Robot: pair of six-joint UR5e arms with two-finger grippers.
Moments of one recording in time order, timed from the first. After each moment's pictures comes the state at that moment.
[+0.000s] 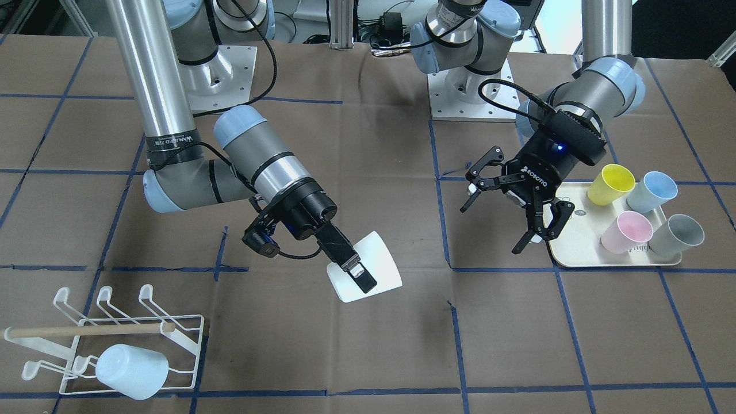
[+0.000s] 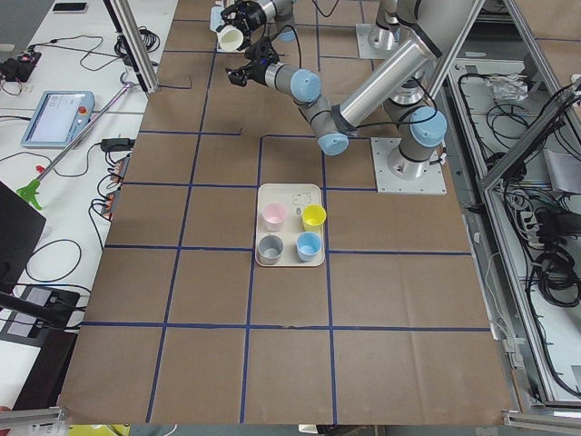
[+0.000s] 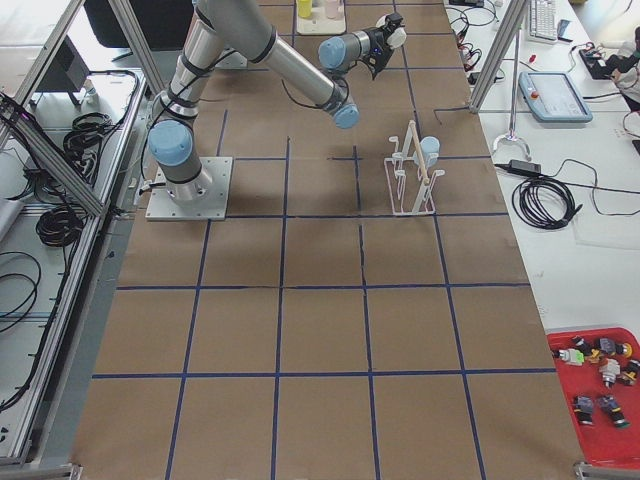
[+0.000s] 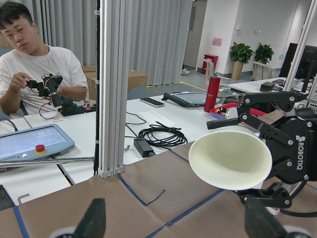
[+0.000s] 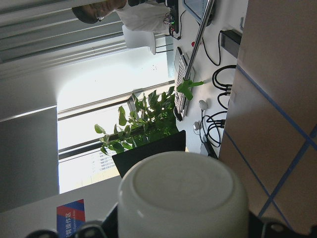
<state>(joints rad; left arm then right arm) -1.22 -1.75 -2.18 0.20 0.57 0.33 1.79 -0.97 1.80 -3.78 -1.10 1.73</state>
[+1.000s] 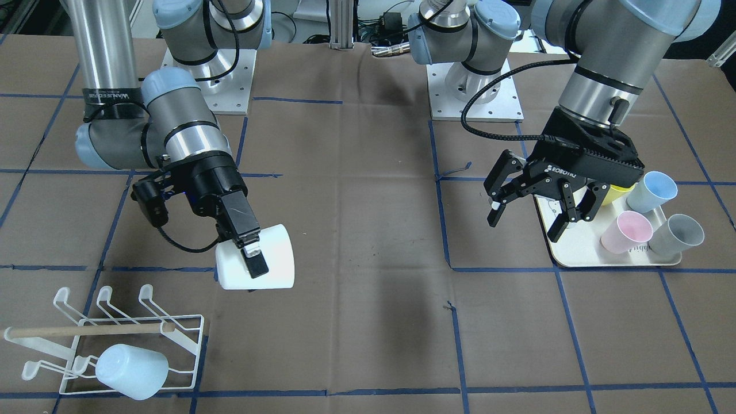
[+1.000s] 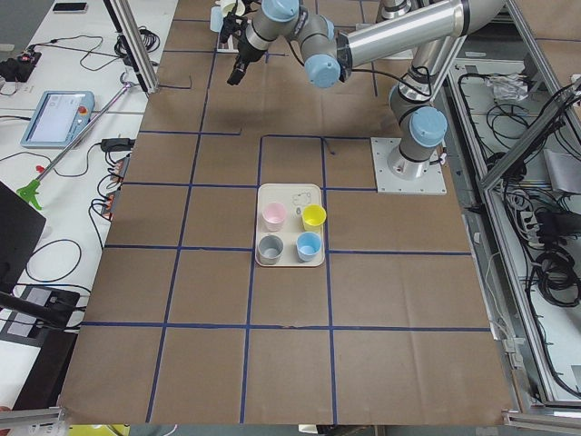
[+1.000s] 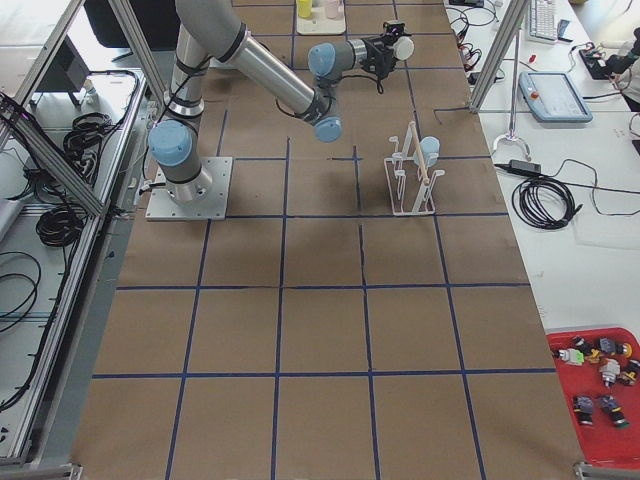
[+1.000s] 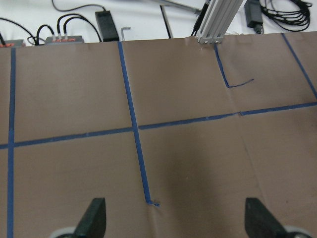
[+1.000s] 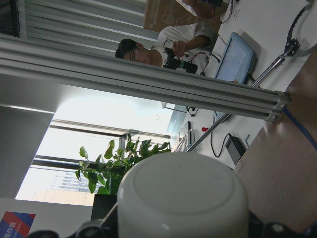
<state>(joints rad) -1.44 -1.61 -1.74 -0.95 1.34 0.20 1.59 -1.14 1.97 -3.78 -1.11 1.20</state>
